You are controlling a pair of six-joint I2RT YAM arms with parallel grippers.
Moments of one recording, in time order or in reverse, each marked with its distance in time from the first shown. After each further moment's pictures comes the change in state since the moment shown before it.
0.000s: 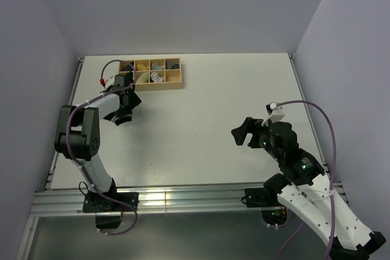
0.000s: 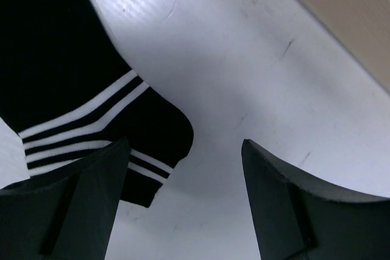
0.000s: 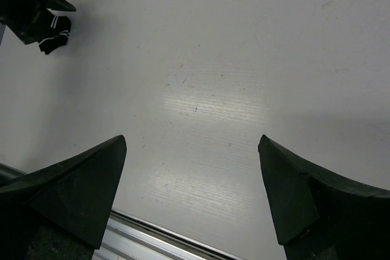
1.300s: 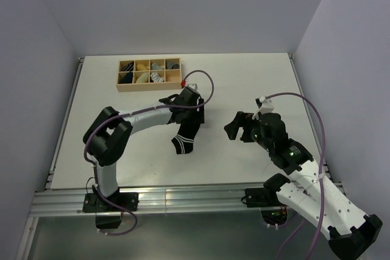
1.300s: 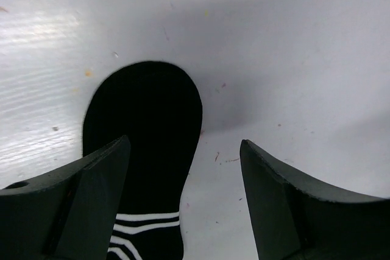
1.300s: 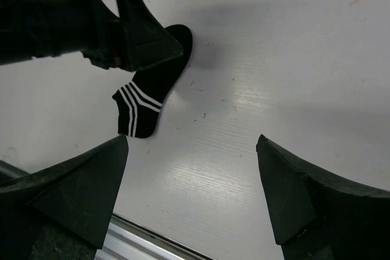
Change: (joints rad) left arm -0.649 0.098 0.213 0.002 0.148 0.130; right arm 0.000 0.162 -0.001 0.128 -0.050 0.005
